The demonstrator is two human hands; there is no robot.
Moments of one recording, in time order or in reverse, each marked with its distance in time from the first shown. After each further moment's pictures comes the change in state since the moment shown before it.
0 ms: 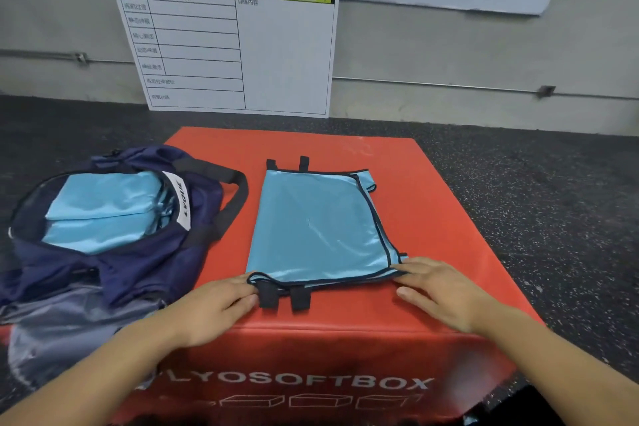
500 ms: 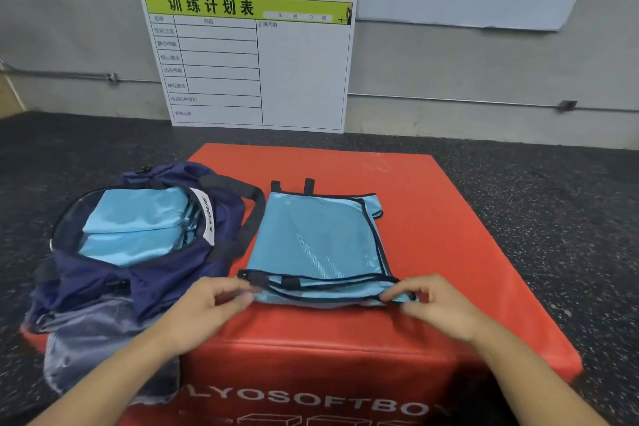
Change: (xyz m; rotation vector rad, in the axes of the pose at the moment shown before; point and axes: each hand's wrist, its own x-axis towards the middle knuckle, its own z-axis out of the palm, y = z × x) left_hand -0.028 -0.012 -0.021 -0.487 0.363 -0.147; right_hand 0.030 -0.057 -0.016 0.837 0.077 0.142
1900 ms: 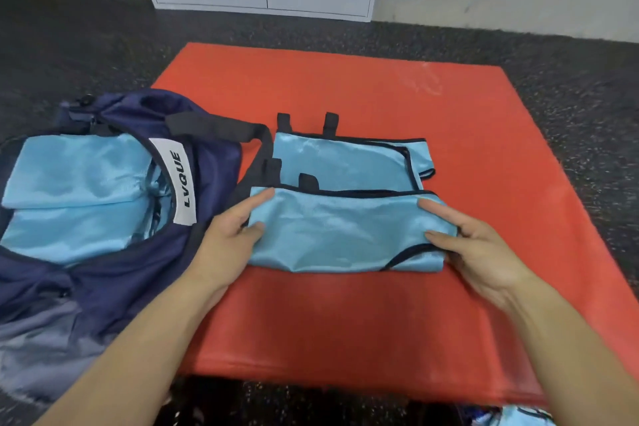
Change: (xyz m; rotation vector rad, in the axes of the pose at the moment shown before) left_hand 0.116 -0.049 0.018 -0.364 0.226 -0.338; right_hand 0.112 0.016 -0.003 0.832 0.160 0.388
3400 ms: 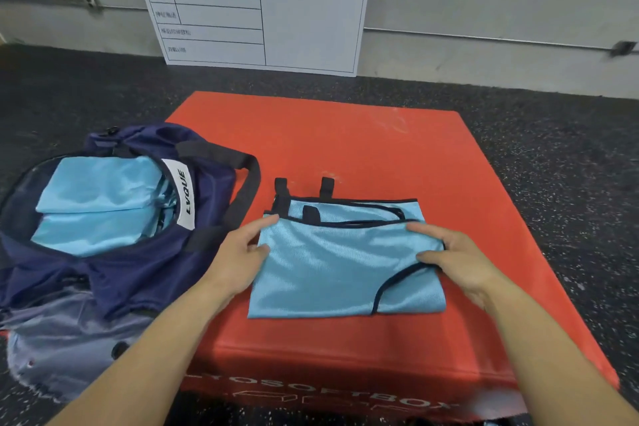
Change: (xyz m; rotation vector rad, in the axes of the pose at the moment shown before) left_hand -0.018 -0.001 0.031 0.115 -0.035 0.034; right_hand -0.031 -0.006 -0.043 -0.368 0.092 -0.078
